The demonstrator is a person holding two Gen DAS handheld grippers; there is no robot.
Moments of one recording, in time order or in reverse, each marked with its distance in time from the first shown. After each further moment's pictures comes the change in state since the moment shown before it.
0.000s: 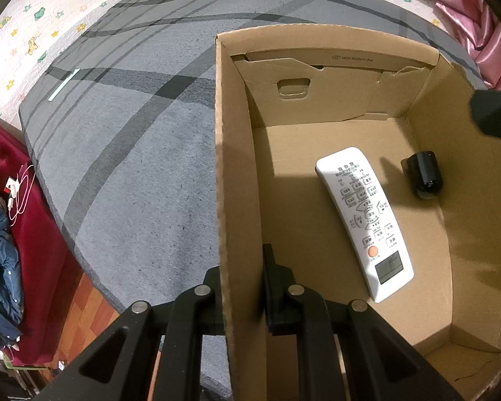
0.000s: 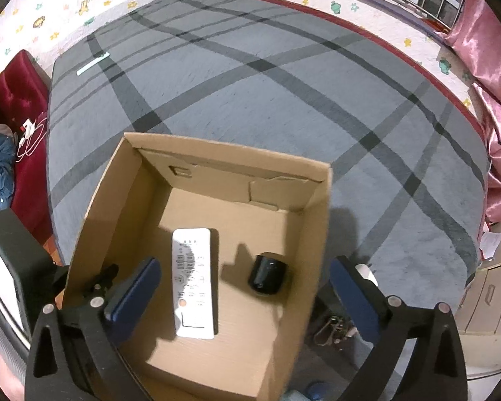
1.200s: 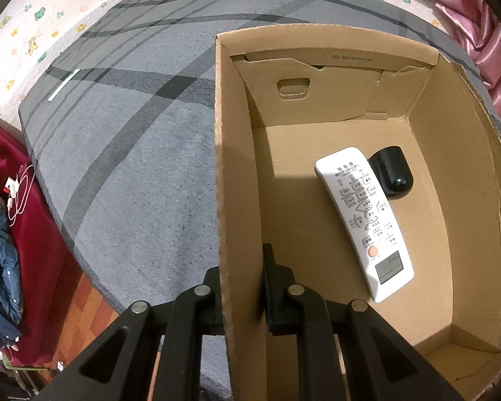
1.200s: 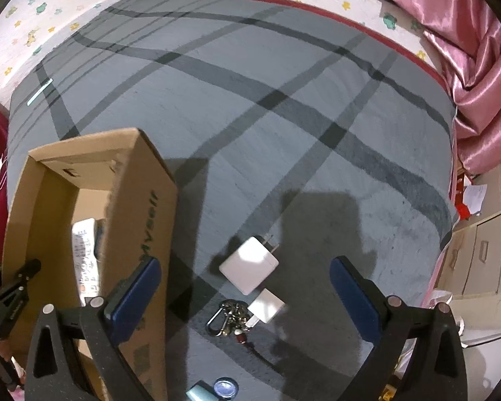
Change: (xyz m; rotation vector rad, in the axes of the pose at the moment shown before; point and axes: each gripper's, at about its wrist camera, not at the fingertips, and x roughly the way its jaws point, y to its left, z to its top) left arm 0.000 -0.001 -0.002 -0.001 -0.005 0.001; right arm 0.020 -0.137 -0.041 0.170 0.041 -0.078
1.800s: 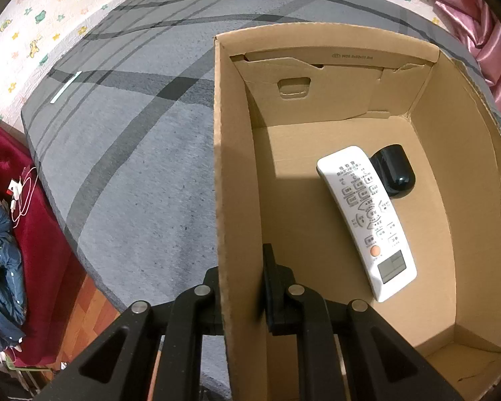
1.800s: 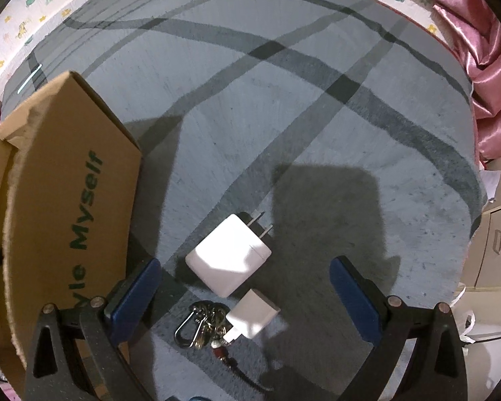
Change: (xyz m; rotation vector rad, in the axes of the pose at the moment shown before) left arm -0.001 -0.003 0.001 0.005 -0.002 0.014; right arm 0.067 -0.020 -0.013 0.002 0.095 0.033
